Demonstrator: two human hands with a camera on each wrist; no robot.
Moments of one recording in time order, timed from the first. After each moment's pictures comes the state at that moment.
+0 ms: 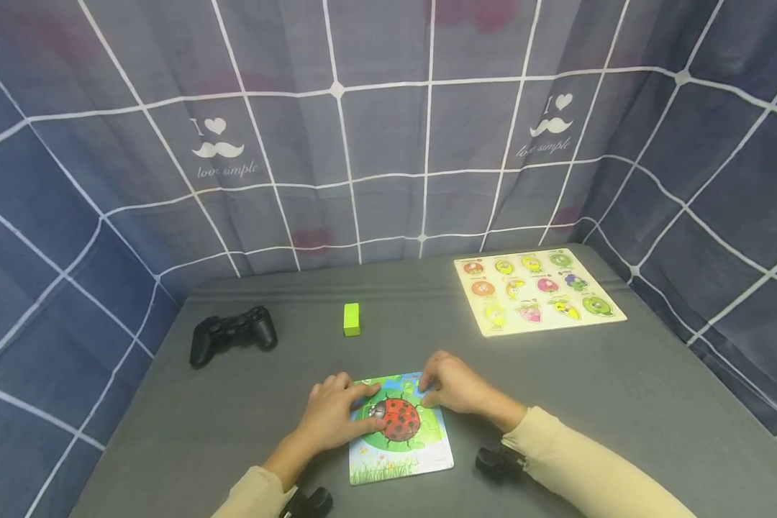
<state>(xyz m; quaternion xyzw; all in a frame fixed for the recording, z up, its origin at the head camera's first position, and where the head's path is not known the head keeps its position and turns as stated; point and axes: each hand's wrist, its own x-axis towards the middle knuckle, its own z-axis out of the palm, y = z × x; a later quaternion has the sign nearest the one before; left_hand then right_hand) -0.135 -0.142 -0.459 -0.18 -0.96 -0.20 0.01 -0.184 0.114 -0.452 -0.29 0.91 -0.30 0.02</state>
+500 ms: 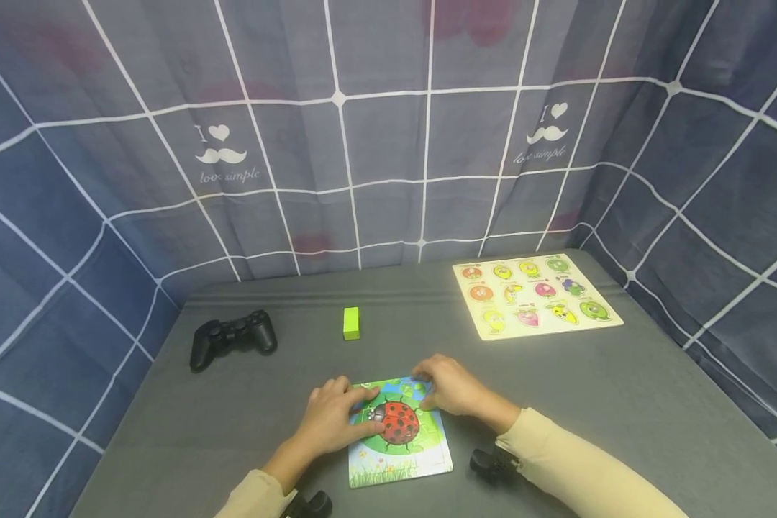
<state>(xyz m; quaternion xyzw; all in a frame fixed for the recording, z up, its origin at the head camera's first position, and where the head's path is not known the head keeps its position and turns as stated) -0.132 -0.143 -0.461 -0.19 -0.96 -0.19 0.03 -0.182 0.107 -0.448 -0.28 0.92 -0.28 0.03</state>
